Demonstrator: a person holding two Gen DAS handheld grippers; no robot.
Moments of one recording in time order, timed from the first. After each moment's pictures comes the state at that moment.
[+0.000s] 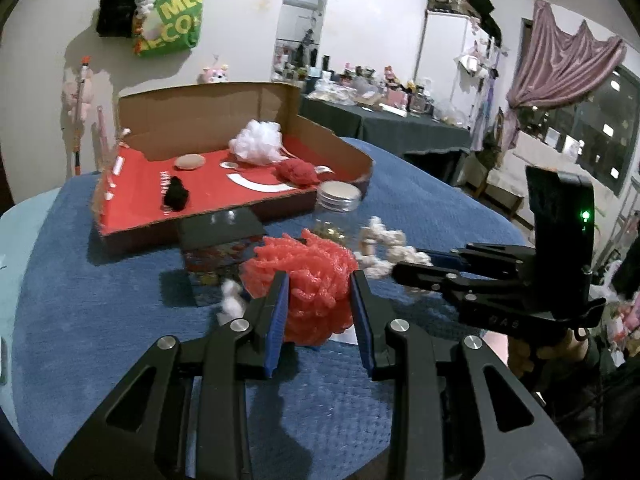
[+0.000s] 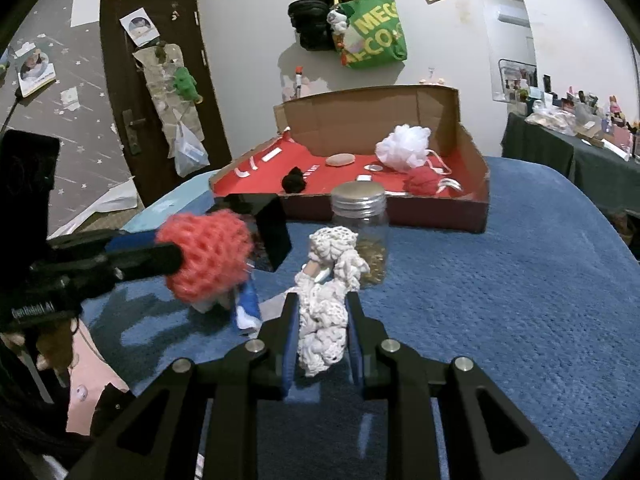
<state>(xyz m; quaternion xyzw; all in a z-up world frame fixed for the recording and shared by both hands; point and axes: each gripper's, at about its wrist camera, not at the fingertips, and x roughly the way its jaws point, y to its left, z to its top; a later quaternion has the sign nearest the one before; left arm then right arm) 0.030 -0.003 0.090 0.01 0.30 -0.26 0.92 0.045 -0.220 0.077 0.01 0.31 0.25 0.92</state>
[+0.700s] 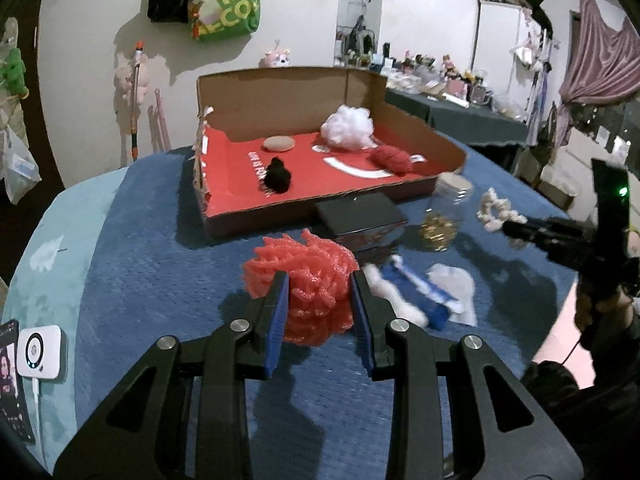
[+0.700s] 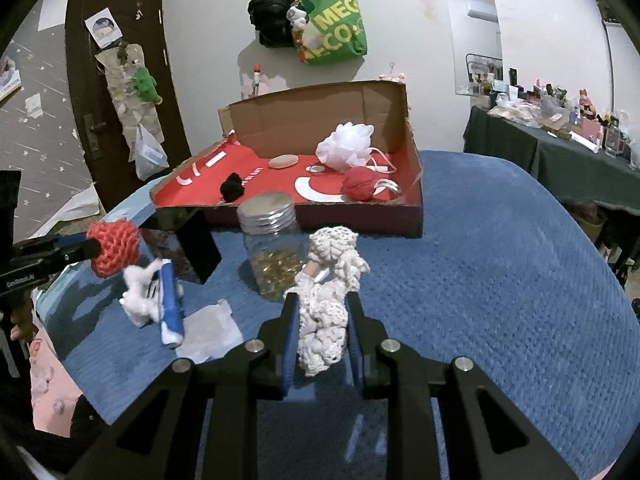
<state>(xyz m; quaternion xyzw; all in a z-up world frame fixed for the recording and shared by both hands) 0.060 0.066 0.082 0.03 0.33 -0.16 0.93 0.078 -0.253 0.079 0.00 0.33 0.18 0.93</state>
